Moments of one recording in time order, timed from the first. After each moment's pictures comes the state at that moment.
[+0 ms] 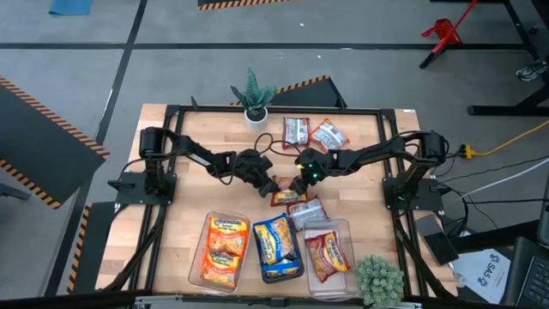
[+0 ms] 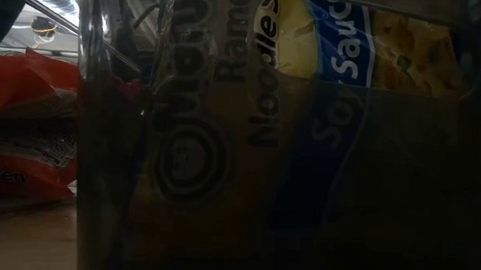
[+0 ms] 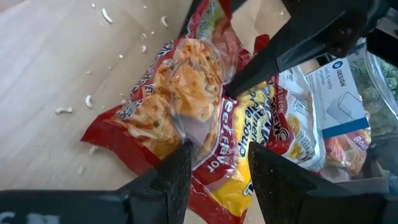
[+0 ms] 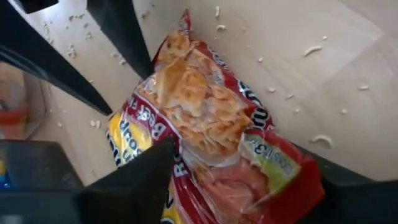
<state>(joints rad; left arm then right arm) 0.17 1.90 0.72 0.62 0.33 -0.75 -0.15 1.75 0.78 0.08 -0.23 0.70</state>
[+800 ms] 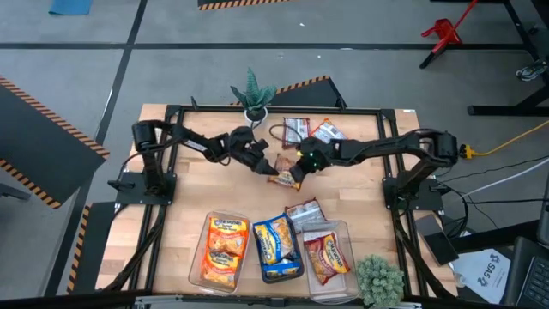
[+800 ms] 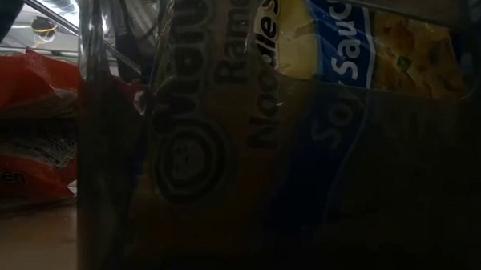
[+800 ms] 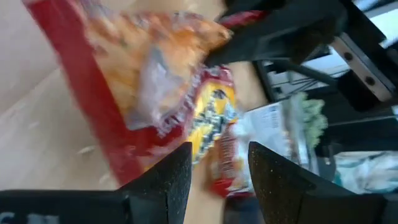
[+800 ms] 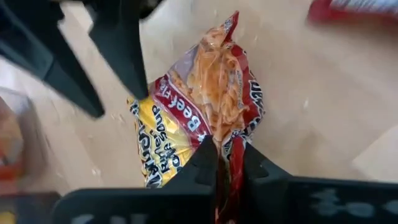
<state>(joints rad) 0.38 1.83 0.72 0.68 0.66 -0.89 -0.19 1.63 0.91 -0.14 -0.06 0.68</state>
